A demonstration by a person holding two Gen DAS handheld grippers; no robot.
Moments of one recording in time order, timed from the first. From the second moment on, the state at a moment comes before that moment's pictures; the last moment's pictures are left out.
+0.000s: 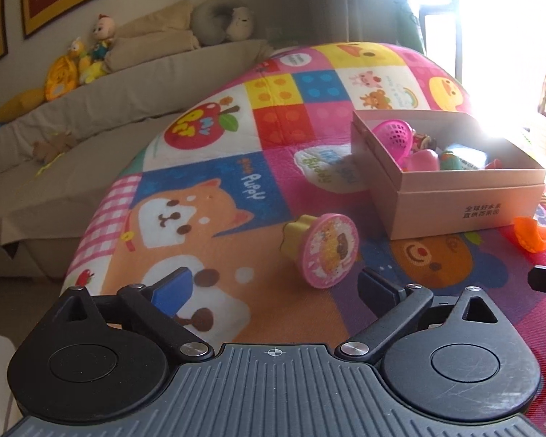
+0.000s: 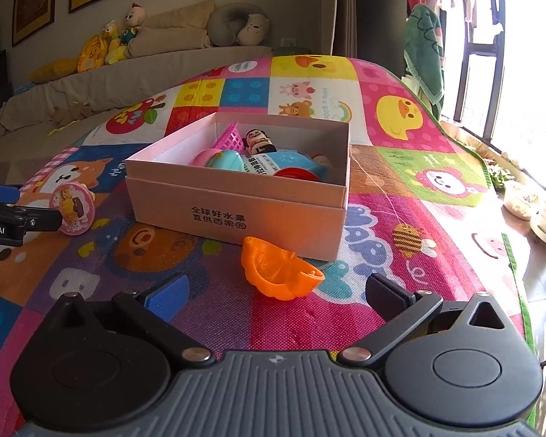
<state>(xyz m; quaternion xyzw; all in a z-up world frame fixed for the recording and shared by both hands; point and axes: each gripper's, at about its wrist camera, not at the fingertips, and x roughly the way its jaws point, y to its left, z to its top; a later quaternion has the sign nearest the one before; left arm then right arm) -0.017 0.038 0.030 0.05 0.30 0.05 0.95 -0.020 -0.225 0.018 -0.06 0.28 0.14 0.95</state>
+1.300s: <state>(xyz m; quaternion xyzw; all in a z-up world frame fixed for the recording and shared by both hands) -0.034 0.130 0.009 -0.16 0.29 0.13 0.94 -0.013 -0.124 0.046 -0.15 0.32 0.32 0.88</state>
